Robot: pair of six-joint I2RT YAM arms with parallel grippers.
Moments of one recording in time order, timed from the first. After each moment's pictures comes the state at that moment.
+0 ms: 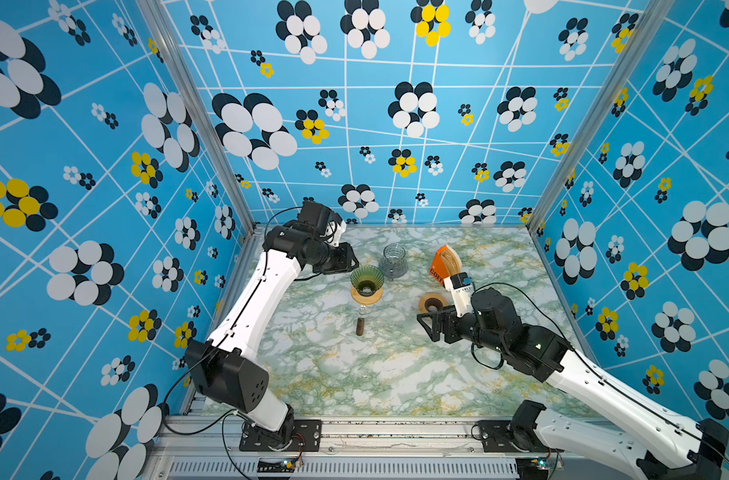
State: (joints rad) left arm -0.32 1.51 1.67 -1.05 0.38 -0.31; right arm 0.79 0.94 0.88 -0.50 0.03 0.45
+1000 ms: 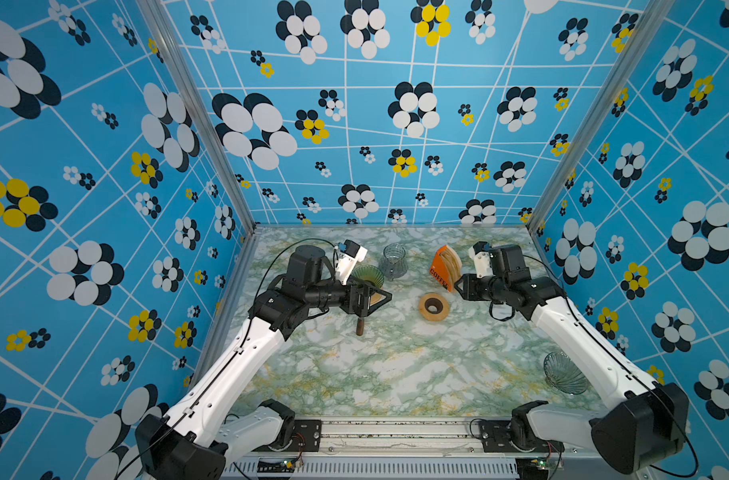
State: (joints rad) left arm -0.46 1.16 1.16 -0.49 0.75 -0.29; right arm 0.28 1.30 1.11 -0.67 -0.14 0.24
